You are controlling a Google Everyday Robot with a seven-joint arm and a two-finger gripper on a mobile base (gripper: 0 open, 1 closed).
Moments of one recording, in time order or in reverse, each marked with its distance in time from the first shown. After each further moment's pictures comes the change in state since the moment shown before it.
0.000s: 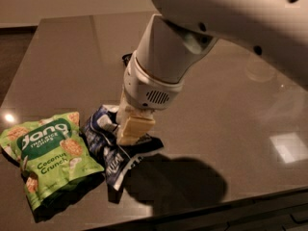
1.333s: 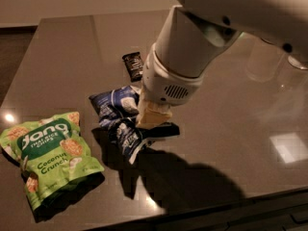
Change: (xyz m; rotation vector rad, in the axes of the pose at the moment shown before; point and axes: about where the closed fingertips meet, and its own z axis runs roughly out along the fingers) arm 0.031 -0.005 -0.024 0.070 0.074 0.068
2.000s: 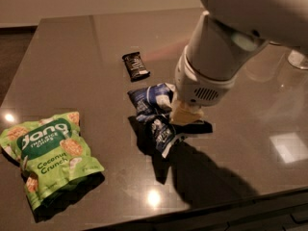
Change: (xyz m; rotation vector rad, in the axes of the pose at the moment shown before) arm 0.067 -0.011 -0.016 0.102 0.151 0.120
